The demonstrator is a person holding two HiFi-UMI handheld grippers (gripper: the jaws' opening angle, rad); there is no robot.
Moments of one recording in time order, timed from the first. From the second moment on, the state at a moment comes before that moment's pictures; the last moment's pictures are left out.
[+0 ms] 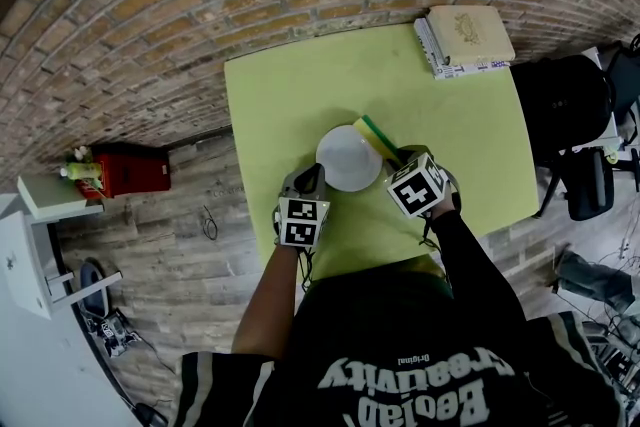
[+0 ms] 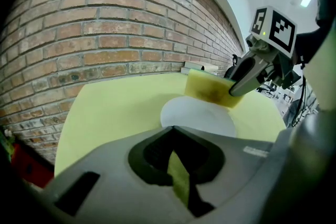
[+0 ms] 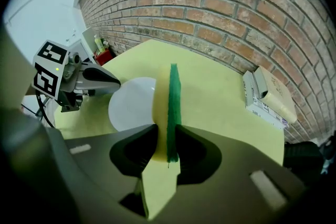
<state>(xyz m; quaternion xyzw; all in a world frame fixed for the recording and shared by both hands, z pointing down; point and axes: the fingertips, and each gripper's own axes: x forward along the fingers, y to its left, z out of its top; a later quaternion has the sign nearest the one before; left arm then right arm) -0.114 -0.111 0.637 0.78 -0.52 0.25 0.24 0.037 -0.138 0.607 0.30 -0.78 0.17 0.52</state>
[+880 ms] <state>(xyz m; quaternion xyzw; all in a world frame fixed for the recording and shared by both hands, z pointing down) -0.118 -0.101 0.638 0.78 -0.52 0.24 0.25 -0.038 -0.094 0.605 0.20 -0.83 0.17 0.50</state>
